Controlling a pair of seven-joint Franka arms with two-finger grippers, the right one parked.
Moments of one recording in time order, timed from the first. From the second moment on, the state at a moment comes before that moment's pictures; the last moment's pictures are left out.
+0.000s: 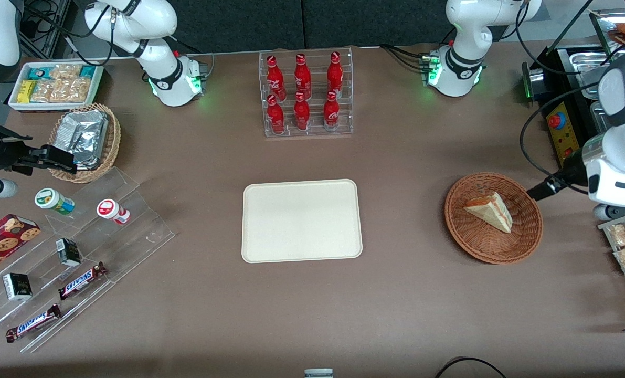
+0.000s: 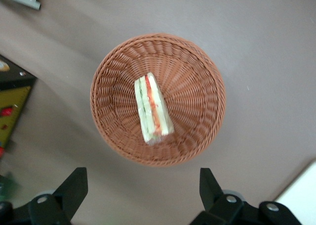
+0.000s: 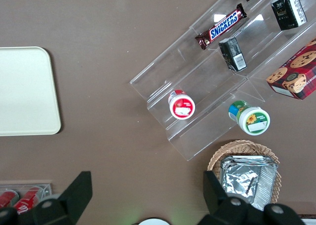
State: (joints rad) arm 0.02 0.11 0.00 -1.79 0.02 1.79 -0.63
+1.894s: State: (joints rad) arm 0.02 0.20 0.00 -2.41 0.01 2.74 -0.96
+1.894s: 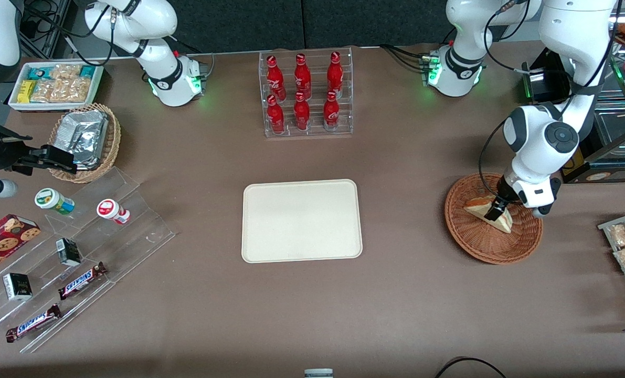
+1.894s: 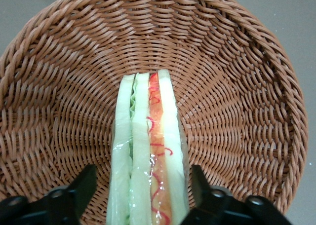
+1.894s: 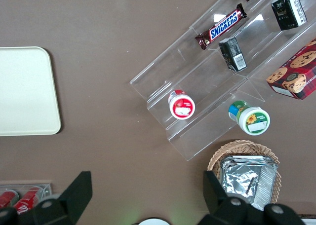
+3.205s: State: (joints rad) arm -0.11 0.05 -0.16 -1.95 0.05 1.94 -0.93
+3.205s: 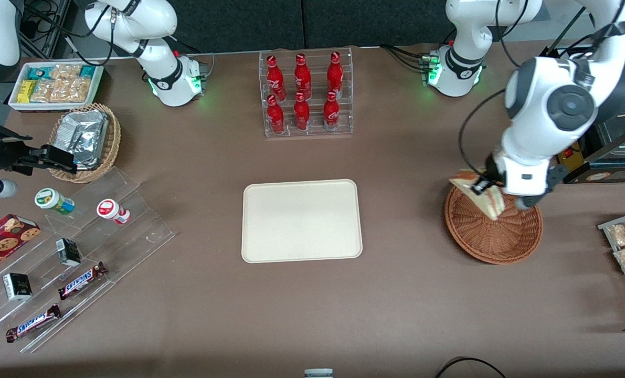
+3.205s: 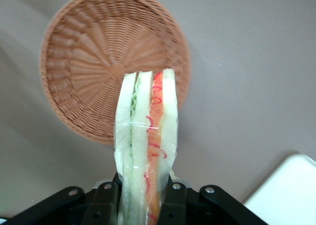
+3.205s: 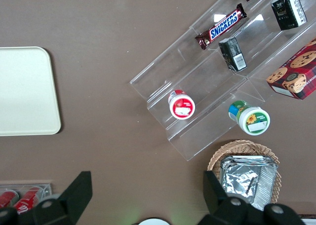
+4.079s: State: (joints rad) arm -0.51 0.53 -0.18 -1.51 0.12 1.95 -0.94
